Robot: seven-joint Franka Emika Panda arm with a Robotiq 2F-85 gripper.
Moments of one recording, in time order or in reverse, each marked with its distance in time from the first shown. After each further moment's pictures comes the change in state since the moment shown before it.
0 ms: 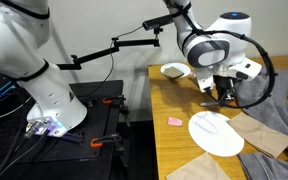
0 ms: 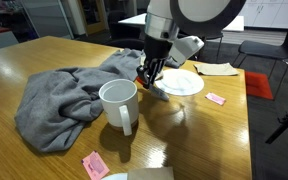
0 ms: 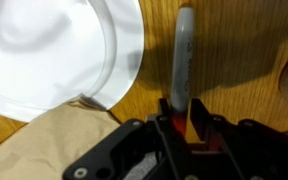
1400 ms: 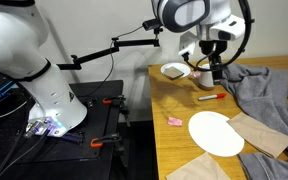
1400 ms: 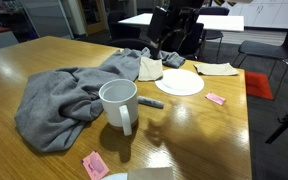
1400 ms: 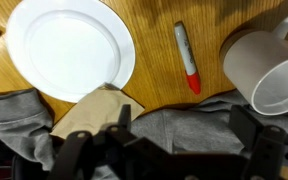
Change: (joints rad) arm 0.120 -0.426 -0.092 -0.333 -0.067 0.000 0.242
